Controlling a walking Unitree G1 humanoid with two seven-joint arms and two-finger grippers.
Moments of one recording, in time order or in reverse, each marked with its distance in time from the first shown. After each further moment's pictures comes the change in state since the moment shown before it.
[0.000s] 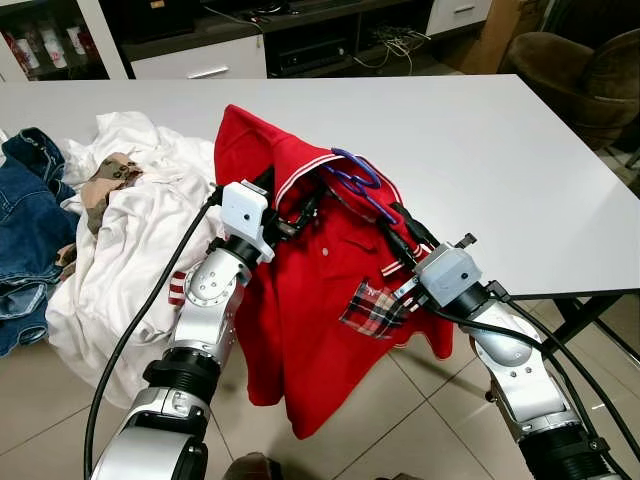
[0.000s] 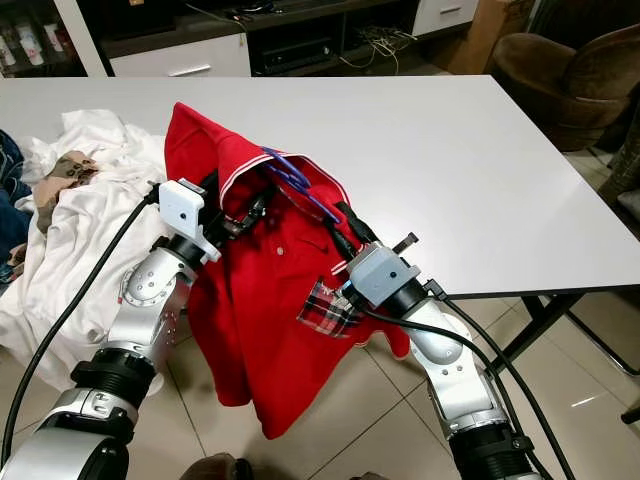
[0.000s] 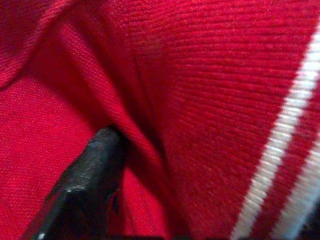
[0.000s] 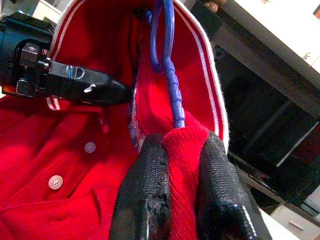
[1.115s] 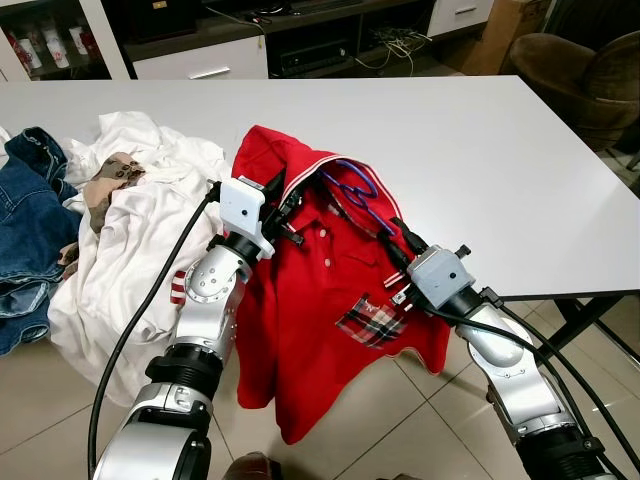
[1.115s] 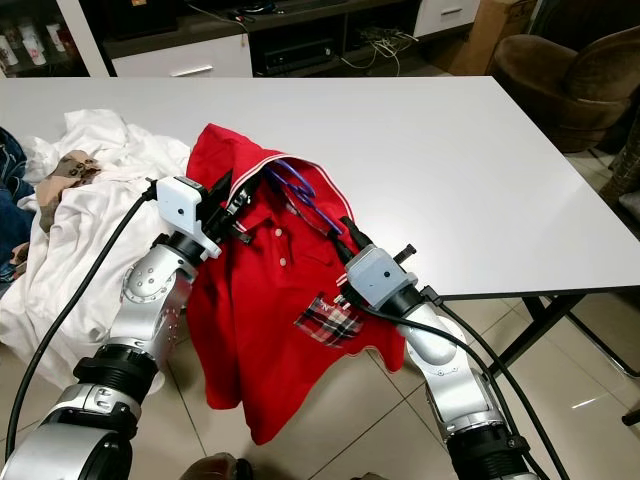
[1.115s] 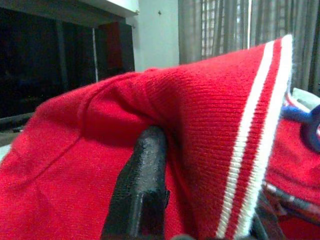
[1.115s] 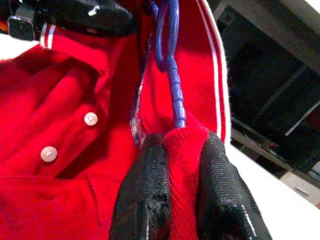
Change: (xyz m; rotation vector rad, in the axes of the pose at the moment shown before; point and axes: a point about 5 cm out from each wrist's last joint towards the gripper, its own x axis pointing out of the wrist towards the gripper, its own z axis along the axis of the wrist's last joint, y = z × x) left arm 0.004 0.002 0.001 -0.034 -0.012 0.018; right arm -0.004 0.007 -0.021 0.040 0.155 0.013
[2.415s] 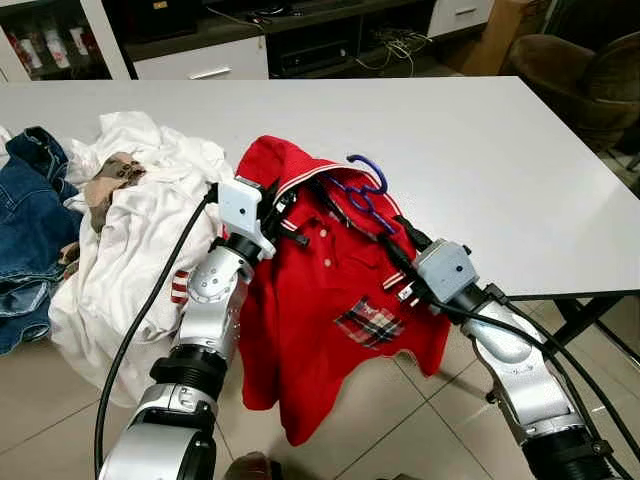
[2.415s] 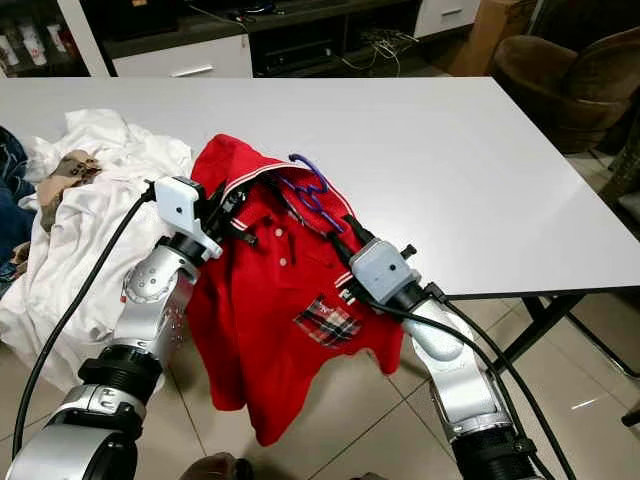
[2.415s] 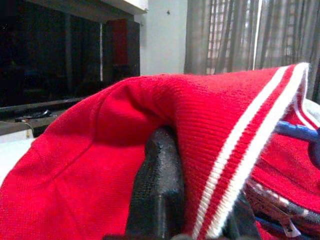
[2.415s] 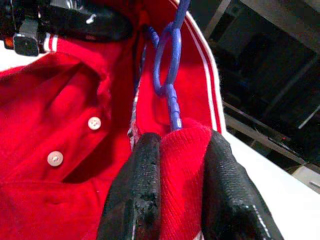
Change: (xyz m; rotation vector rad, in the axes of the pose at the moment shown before) left arm 0.000 0.000 -0.002 -0.055 0.002 0.037; right arm -0.001 -0.006 0.007 0.053 0.012 0.021
